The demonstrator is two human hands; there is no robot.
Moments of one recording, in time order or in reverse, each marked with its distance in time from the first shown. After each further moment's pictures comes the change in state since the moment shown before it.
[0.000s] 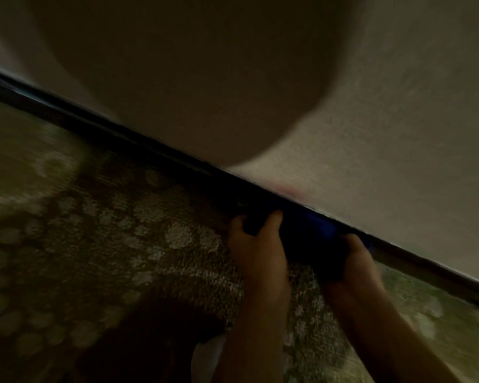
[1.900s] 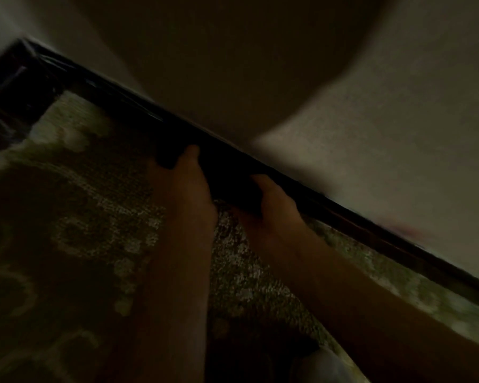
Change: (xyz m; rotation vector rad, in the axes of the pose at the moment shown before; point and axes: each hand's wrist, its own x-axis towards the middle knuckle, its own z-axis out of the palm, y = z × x) left_hand 0.161 0.195 -0.139 -0.060 0.131 0.178; right_hand -0.067 0.132 0.223 -0.279 -0.420 0.166
